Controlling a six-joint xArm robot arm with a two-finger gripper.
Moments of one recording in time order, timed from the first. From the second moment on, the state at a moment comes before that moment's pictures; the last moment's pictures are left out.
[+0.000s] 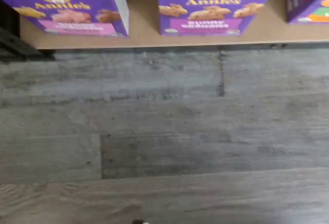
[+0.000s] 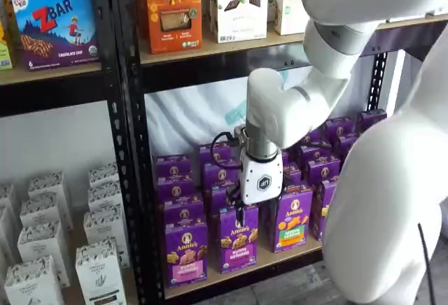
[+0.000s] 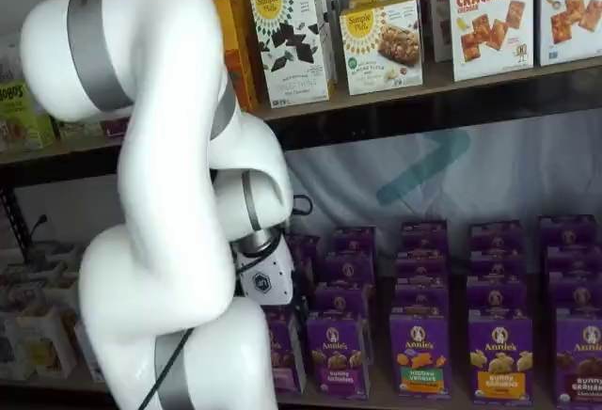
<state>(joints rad) 0.26 -0.17 -0.35 -0.10 0.44 0.36</state>
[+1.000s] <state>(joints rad) 0.27 0.24 -0.47 -0.03 0.14 0.30</state>
